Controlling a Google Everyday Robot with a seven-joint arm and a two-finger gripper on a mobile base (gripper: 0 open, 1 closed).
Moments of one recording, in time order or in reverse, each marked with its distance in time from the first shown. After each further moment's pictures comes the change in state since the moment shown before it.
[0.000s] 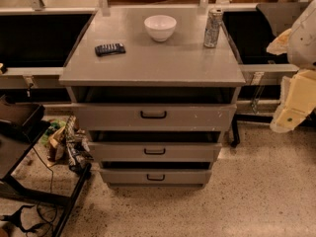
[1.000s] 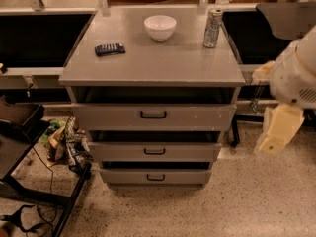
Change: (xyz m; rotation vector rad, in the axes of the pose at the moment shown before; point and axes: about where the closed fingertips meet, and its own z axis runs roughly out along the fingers) arm -0.002 0.025 0.050 -0.026 -0.048 -0.015
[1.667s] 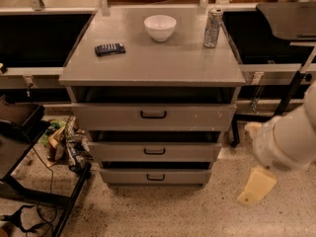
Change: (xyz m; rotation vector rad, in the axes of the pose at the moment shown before) arm 0.035 0.062 0.108 -0.004 -0.032 0.133
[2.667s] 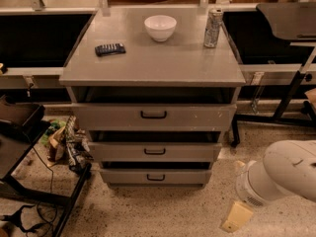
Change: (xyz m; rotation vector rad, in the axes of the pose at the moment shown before) arm 0.053 0.039 0.129 -0.054 0.047 0.068
